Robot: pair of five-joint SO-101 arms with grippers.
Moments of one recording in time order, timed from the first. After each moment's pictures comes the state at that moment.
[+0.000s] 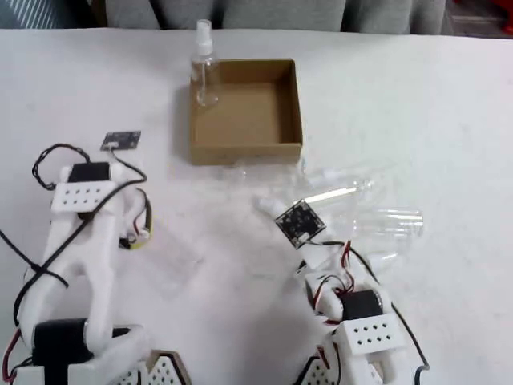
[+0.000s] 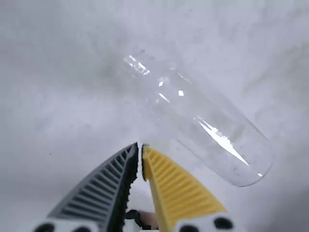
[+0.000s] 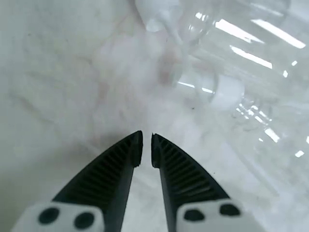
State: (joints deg) left arm -9.5 -15.2 36.6 81.5 2.3; right arm -13.4 -72.5 91.1 45.5 29.6
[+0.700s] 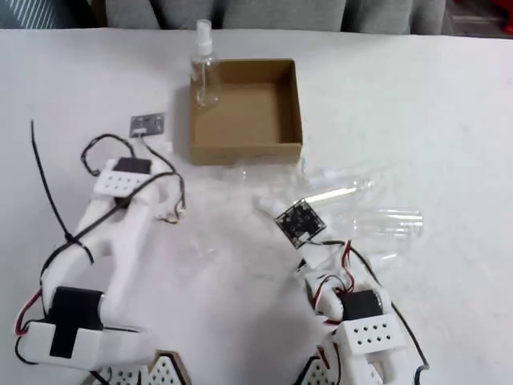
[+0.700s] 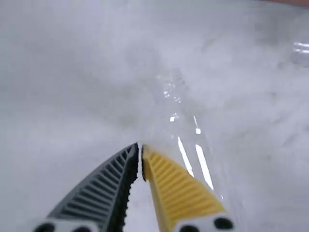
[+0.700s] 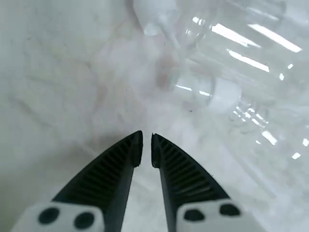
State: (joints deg) left arm 1.5 -4.5 34.5 61.5 18.0; right arm -13.4 -72.5 91.3 44.5 29.6
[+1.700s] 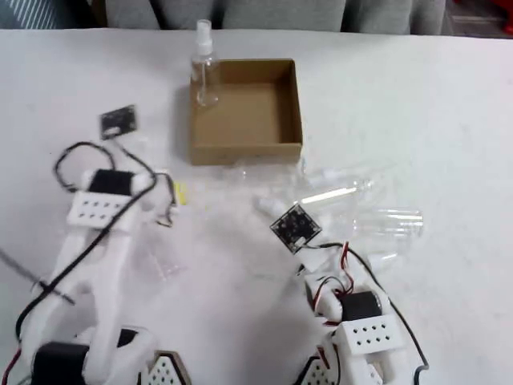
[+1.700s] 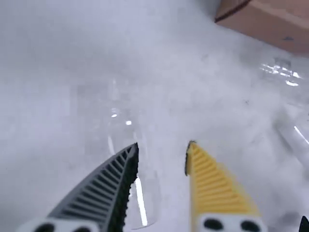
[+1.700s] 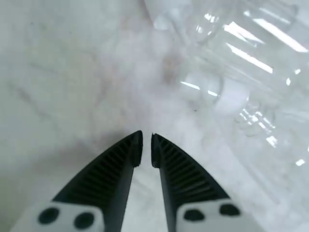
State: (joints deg) left arm -1.1 -24.7 37.9 69.8 27.0; right arm -13.4 -72.5 92.7 43.5 33.5
